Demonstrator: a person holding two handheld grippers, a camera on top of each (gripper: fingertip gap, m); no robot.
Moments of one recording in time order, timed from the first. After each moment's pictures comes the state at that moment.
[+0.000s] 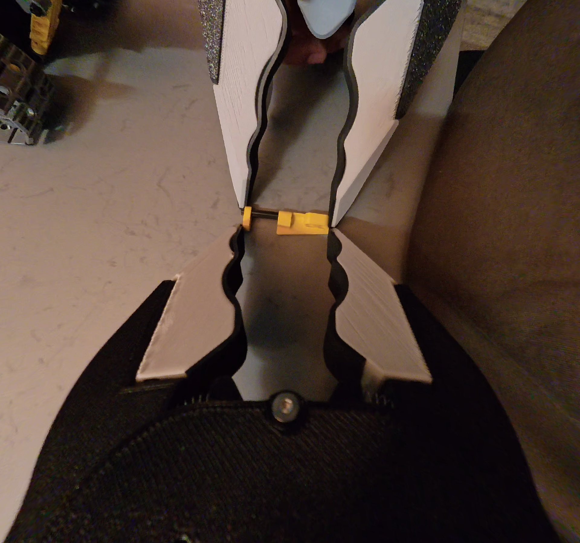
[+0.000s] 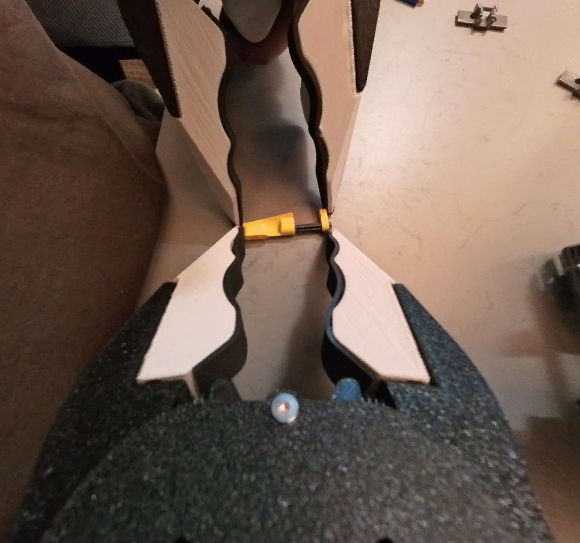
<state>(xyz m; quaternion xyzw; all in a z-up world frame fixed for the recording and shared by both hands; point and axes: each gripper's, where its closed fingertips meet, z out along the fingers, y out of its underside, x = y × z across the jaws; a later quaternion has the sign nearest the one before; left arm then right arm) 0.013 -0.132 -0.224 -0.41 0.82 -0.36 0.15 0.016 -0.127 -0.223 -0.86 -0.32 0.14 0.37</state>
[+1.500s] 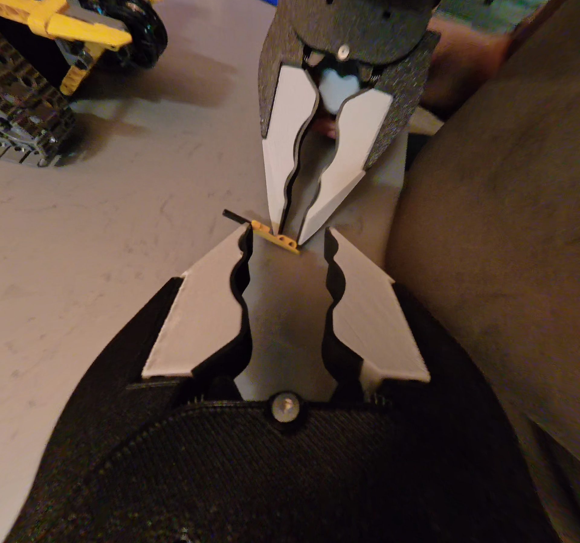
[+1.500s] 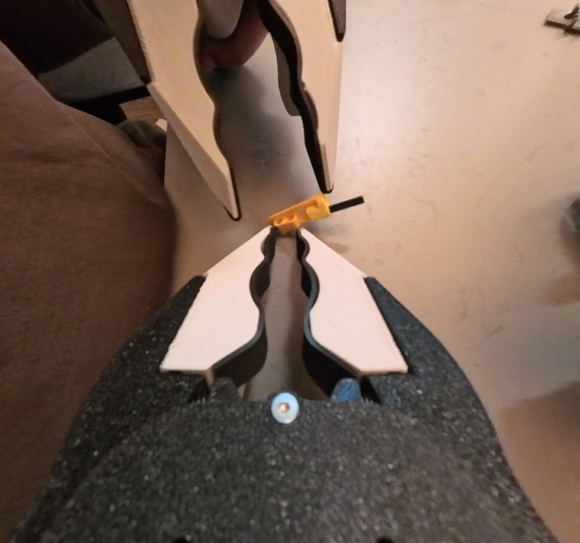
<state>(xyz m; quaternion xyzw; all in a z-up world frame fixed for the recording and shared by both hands) 0.016 -0.140 -0.194 -0.42 0.77 -0.46 0.14 0.014 -0.137 -0.220 -0.88 -0.23 0.16 0.37</state>
